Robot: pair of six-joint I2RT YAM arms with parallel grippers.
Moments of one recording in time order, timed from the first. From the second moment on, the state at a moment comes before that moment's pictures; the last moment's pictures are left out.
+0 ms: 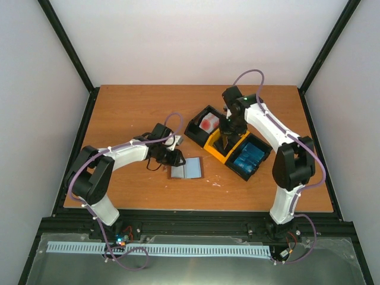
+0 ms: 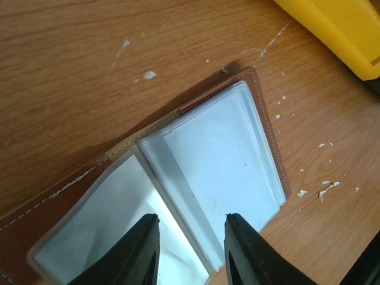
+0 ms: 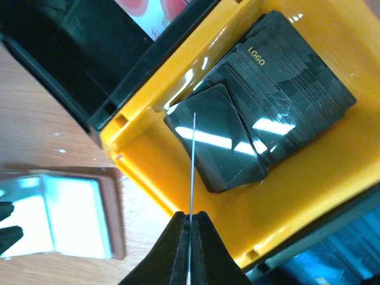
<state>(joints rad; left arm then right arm) -0.52 1.66 0.93 -0.37 0.45 -0.31 0.41 1.88 1.65 -1.11 -0.11 0.35</state>
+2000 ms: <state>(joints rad) -0.47 1.17 0.85 -0.01 0.89 -1.21 0.48 1.29 0.93 -0.01 -0.94 1.39</state>
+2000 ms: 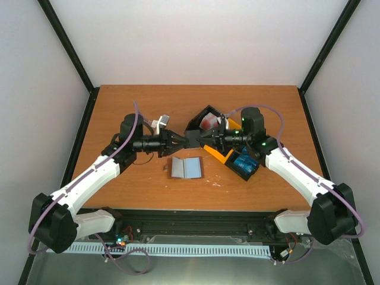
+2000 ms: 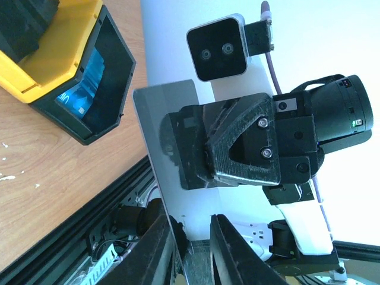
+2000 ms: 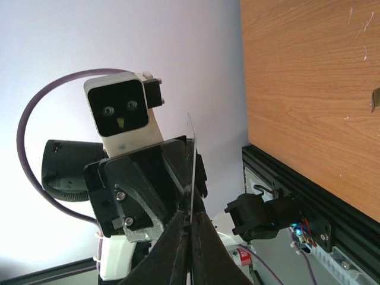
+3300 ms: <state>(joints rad) -0.47 1.35 0.46 0.14 0.55 -0.82 0.76 1.59 0.91 -0.42 -0.15 0.78</state>
